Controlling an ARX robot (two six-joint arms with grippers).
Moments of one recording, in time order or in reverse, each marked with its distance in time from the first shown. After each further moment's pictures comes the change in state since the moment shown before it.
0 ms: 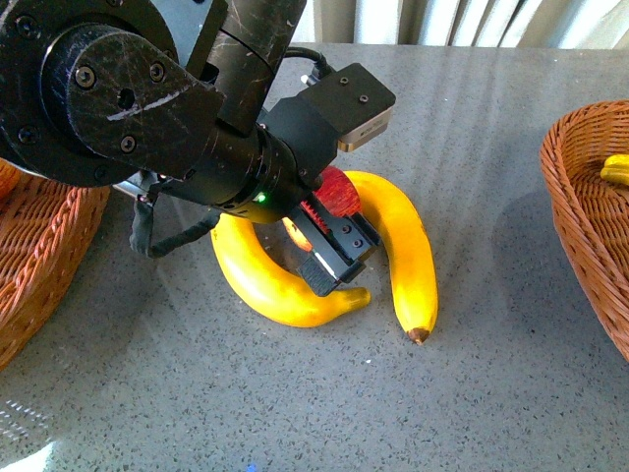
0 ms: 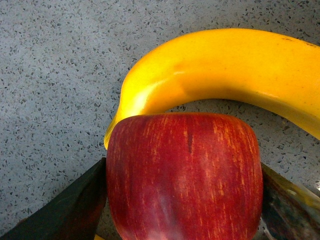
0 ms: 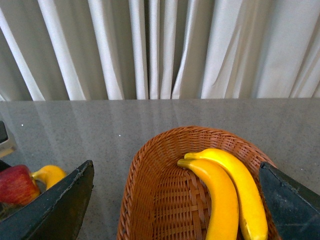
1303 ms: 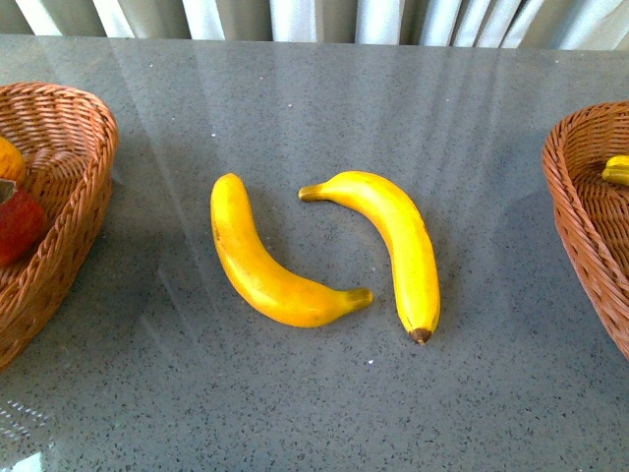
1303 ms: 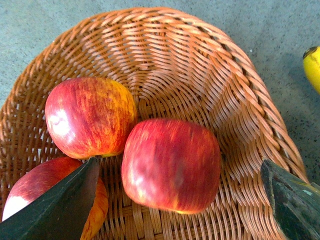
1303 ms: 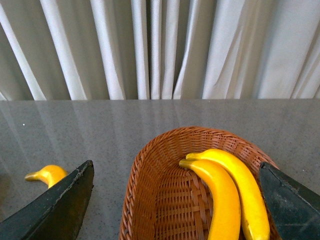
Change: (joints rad) left arm 0.618 -0.593 -0.553 0.158 0.071 -0.074; right arm 0.000 0.000 0.000 0.000 -0.001 0.000
